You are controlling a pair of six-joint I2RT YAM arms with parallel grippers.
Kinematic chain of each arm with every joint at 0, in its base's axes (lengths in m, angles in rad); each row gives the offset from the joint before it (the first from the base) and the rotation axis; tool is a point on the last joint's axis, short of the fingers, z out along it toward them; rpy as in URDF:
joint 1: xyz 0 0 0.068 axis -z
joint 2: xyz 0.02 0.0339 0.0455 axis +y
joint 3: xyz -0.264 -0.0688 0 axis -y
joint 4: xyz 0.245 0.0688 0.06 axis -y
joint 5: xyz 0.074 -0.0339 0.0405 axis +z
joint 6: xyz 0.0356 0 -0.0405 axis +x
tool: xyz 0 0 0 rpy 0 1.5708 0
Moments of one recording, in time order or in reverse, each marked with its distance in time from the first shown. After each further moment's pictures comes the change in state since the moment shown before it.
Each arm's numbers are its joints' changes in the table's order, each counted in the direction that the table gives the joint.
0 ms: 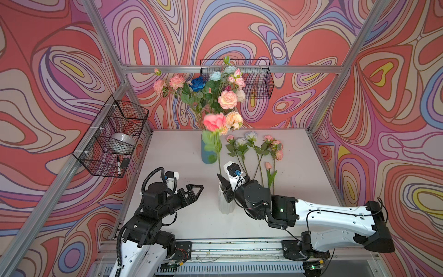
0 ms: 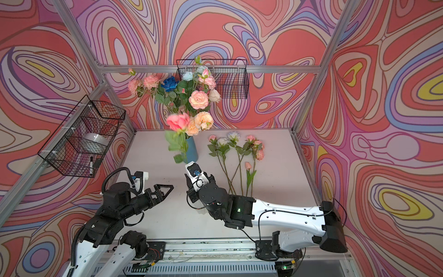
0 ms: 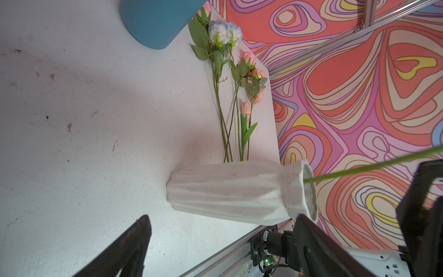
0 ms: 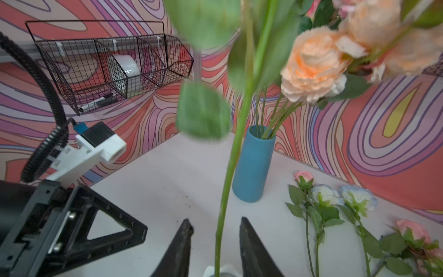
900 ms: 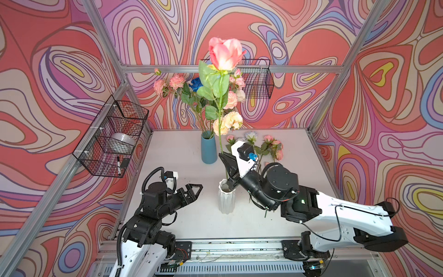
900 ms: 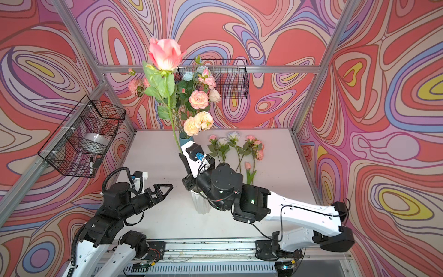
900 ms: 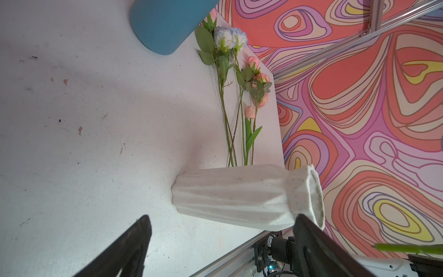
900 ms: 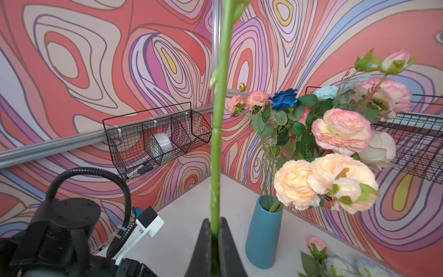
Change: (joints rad) left arm 0.000 -0.004 0.000 -0.008 0.034 0.005; right arm -0.024 0.038 0.359 -0.011 0.065 -0.211
